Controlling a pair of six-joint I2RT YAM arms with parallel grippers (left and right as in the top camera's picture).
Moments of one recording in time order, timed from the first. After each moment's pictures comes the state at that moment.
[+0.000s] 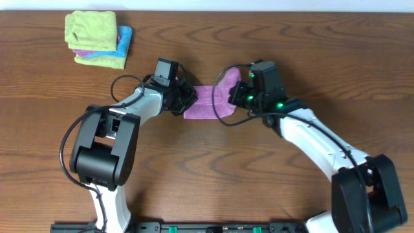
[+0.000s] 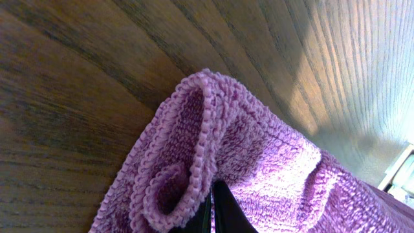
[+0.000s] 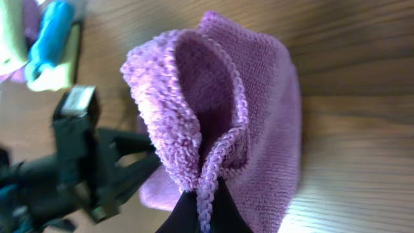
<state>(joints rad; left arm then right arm) -0.29 2.02 1.16 -0.19 0.43 -1.11 0.41 1.66 1.00 -0.15 -0.20 0.73</state>
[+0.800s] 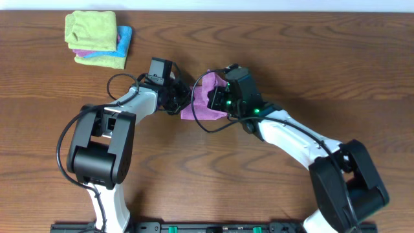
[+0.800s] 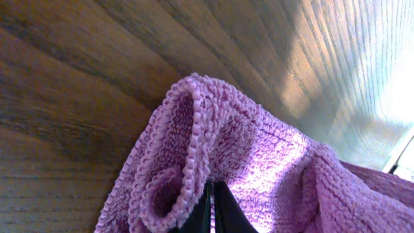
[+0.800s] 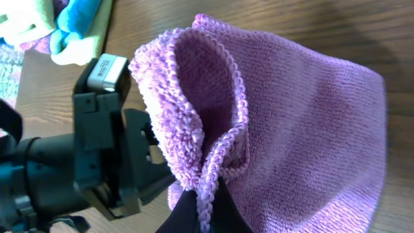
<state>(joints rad) -0.25 2.02 1.16 -0.21 0.50 -1.01 0.54 1.77 1.02 0.02 -0.19 0.77</state>
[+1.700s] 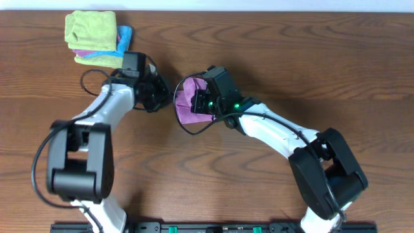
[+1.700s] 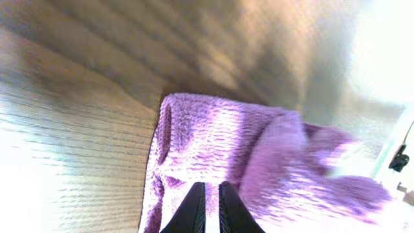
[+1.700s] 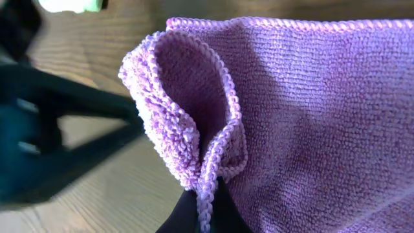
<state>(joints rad) -0.10 1.86 1.16 -0.44 0.55 -0.74 0.63 1.89 1.17 -0.11 -0.21 0.74</state>
